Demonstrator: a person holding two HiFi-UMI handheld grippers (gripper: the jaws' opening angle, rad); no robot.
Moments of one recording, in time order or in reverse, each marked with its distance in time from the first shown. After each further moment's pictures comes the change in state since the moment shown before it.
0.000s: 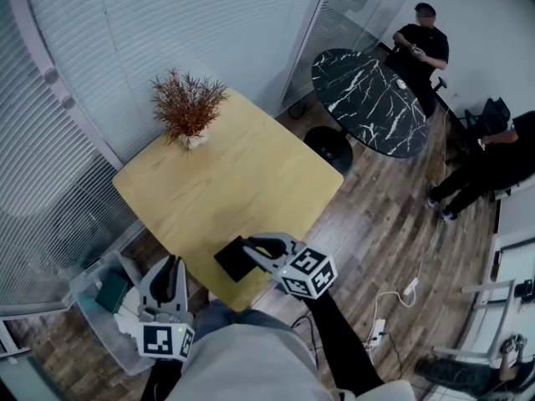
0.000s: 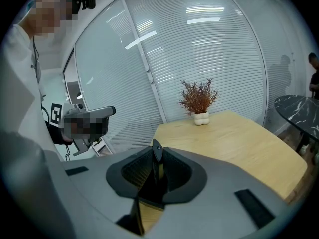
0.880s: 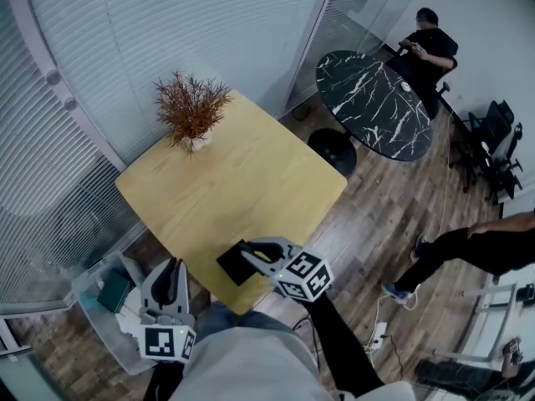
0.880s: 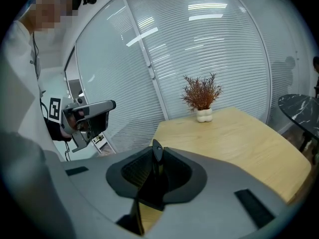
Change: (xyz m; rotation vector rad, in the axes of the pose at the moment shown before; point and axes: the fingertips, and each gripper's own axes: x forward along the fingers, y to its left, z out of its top) left arm 0.002 0.003 0.000 0.001 0.005 0.019; right arm 0.014 0.001 -0.009 -0.010 0.032 0.022
